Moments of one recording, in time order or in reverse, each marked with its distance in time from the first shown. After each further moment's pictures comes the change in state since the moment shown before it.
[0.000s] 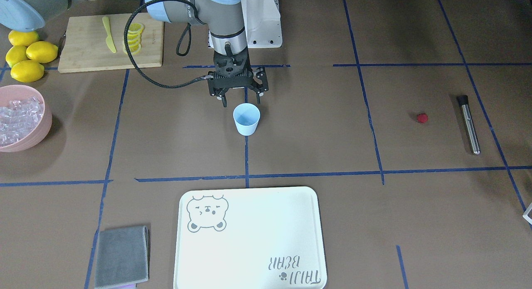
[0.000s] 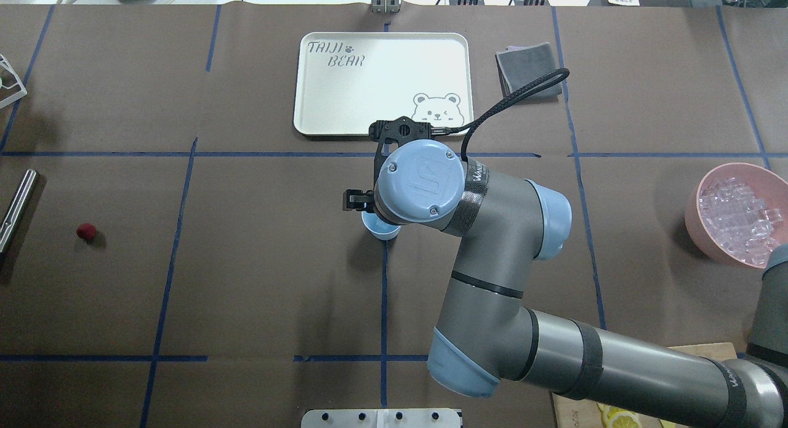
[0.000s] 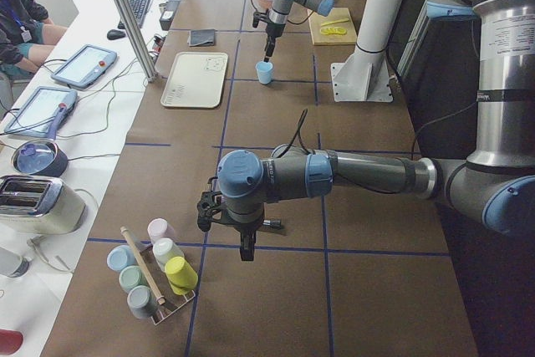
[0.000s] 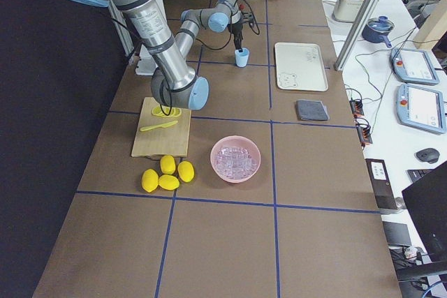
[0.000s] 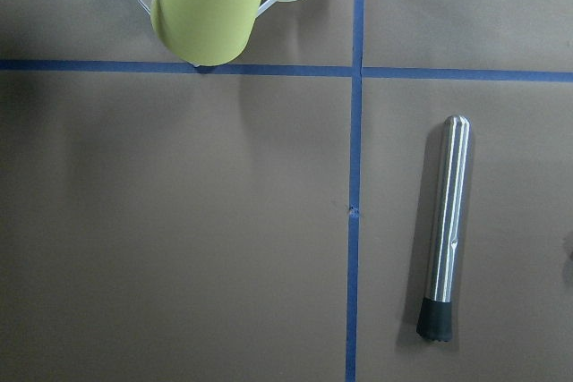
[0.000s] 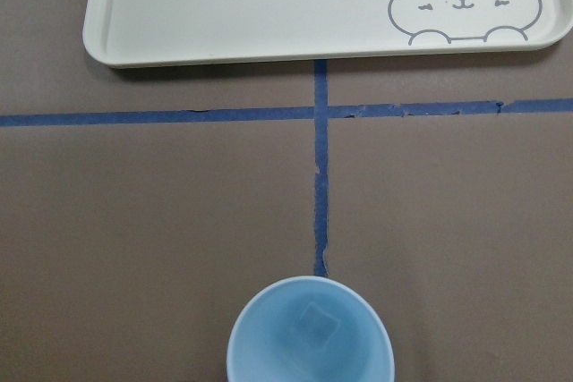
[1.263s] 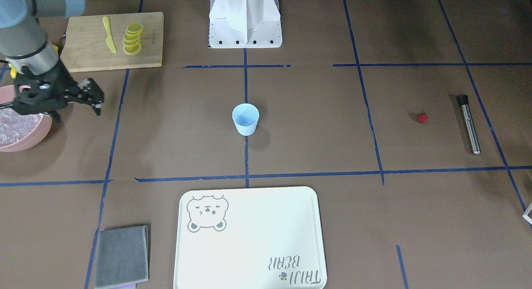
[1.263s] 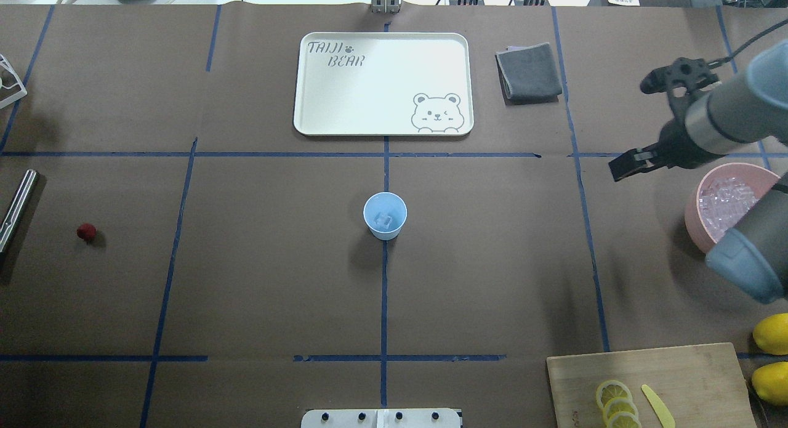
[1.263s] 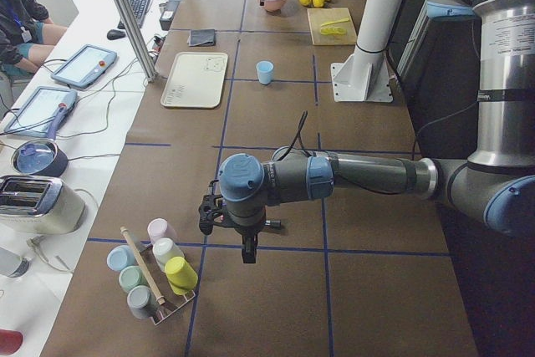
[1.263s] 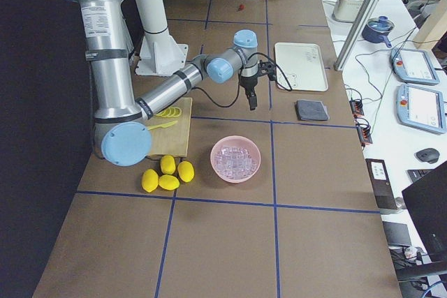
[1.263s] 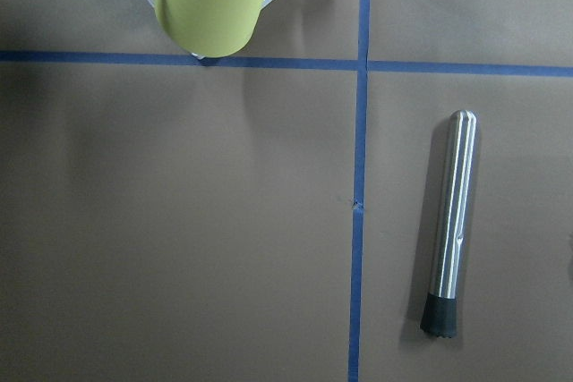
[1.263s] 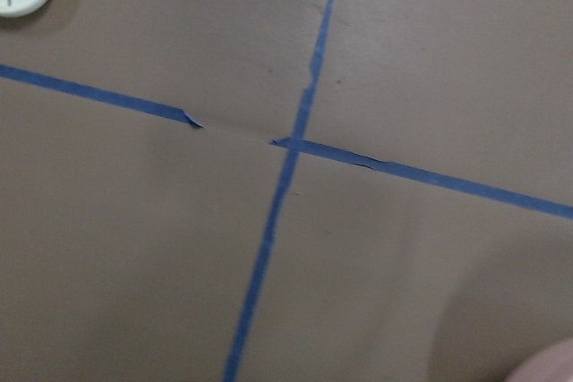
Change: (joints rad) left arm 0.001 0.010 0.006 -0.001 0.000 0.001; right arm 0.517 -0.698 0.291 0.088 0.426 -0.726
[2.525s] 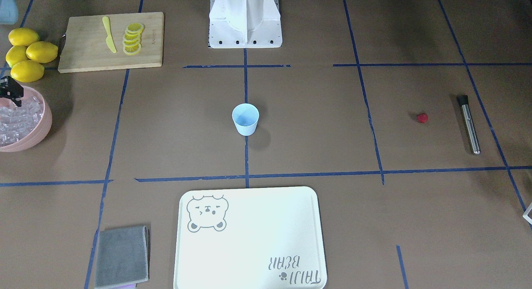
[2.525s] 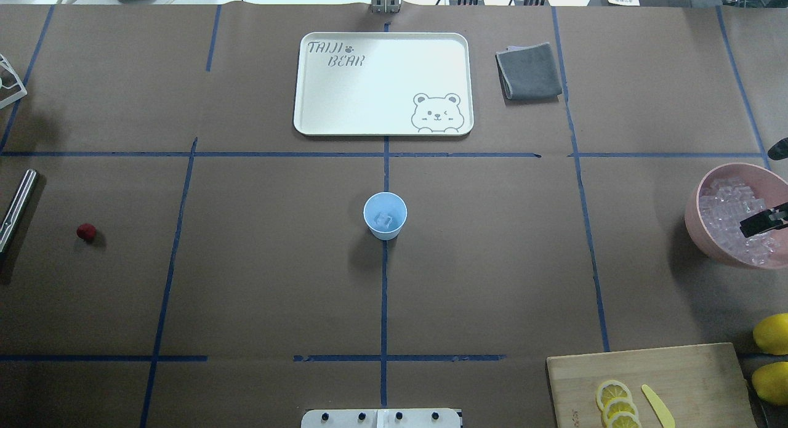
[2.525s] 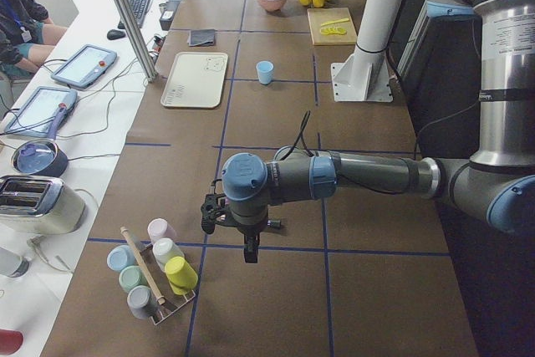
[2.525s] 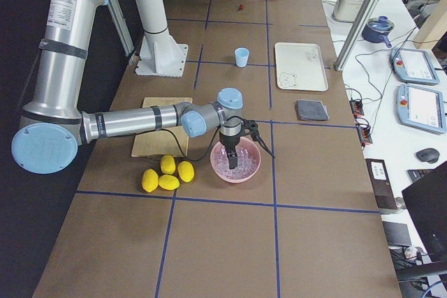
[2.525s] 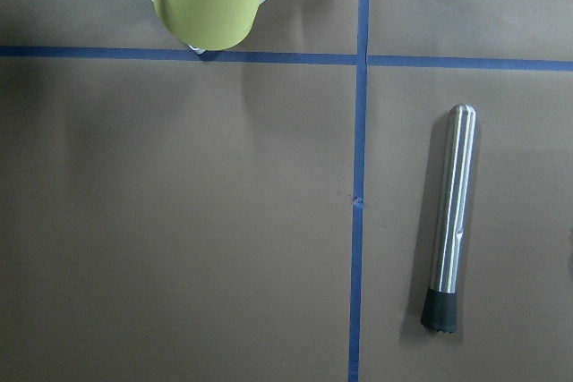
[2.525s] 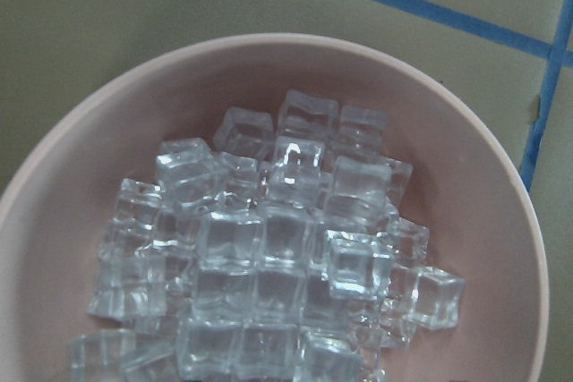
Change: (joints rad) left arm 0.000 0.009 -0.009 -0.005 0.000 0.000; right arm 0.095 -0.278 -0.146 0.178 0.018 -0.188
